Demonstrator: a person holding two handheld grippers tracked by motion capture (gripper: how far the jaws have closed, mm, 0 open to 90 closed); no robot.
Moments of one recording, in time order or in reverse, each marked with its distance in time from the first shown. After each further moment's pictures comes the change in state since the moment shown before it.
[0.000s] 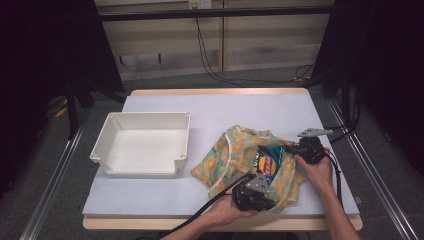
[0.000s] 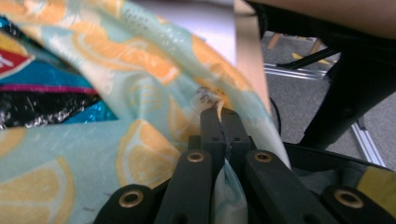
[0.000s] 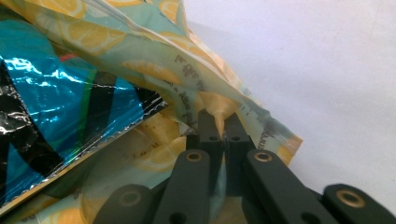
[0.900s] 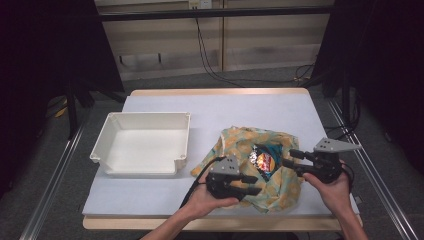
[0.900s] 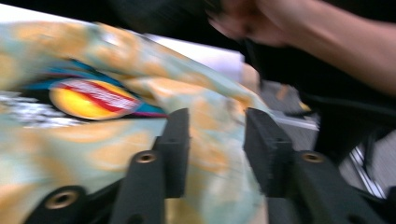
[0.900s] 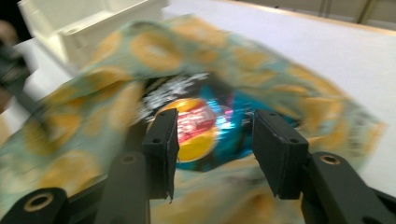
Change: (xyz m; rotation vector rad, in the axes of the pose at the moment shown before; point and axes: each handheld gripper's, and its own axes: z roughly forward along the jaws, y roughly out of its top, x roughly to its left) left arm 0.009 0.008 -0.096 -0.278 0.089 -0.089; right arm 0.067 0.009 -0.100 -0.180 0.208 -0.032
